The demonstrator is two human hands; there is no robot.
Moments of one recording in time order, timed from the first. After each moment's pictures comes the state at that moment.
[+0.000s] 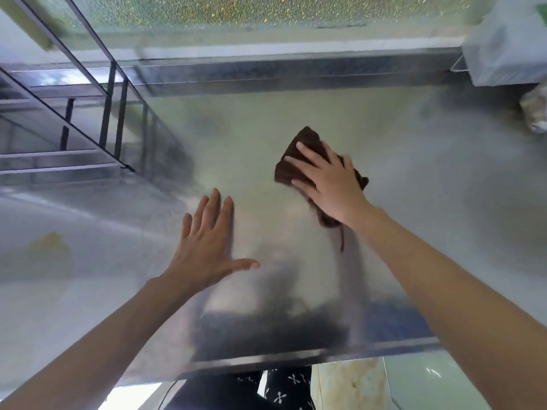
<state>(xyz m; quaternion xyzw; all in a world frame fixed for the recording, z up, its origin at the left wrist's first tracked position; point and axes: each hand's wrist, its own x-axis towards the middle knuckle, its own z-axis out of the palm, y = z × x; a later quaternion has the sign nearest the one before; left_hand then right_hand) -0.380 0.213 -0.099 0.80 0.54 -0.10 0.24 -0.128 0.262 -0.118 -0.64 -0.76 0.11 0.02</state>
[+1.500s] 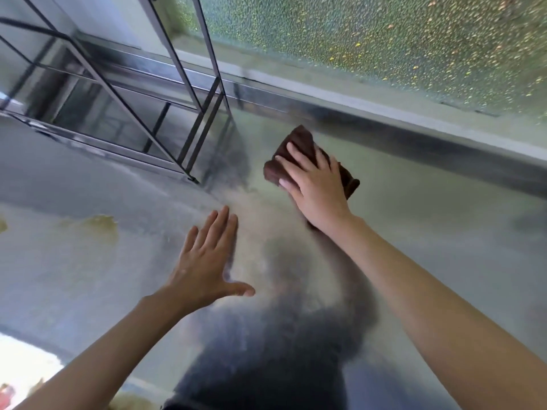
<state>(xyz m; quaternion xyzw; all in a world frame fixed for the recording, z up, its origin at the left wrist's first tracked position) -0.420 0.240 -0.090 0.70 0.65 -0.10 0.29 -0.232 0.383 -0.123 -0.50 -0.86 0.12 0.07</state>
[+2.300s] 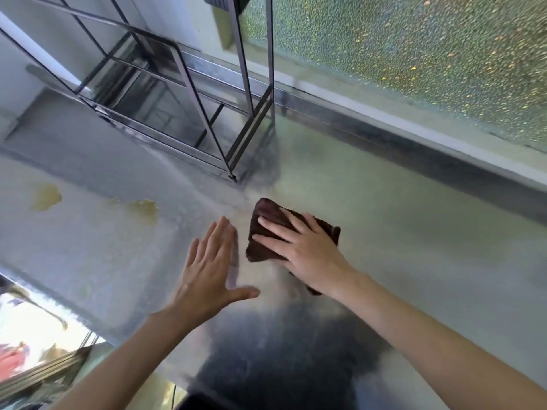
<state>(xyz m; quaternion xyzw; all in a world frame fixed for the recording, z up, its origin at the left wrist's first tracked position) -0.438 0.199 -0.088 0.63 0.73 -0.03 0.26 -0.259 0.305 -0.119 -0.26 -0.95 0.15 0.02</state>
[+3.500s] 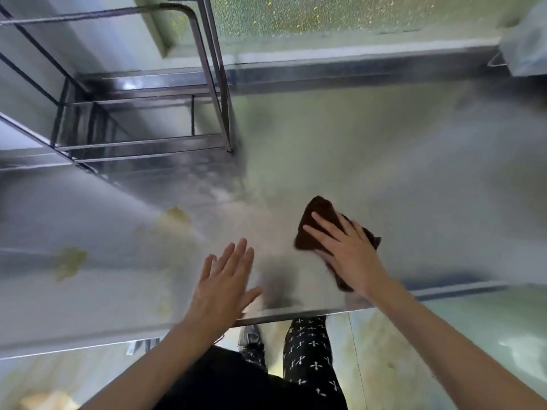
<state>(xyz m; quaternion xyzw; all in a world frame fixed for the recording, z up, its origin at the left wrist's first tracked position) -0.550 0.126 -0.084 0.84 0.49 -0.18 0.16 -0.290 0.112 -0.122 -0.64 -0.77 0.06 0.03</state>
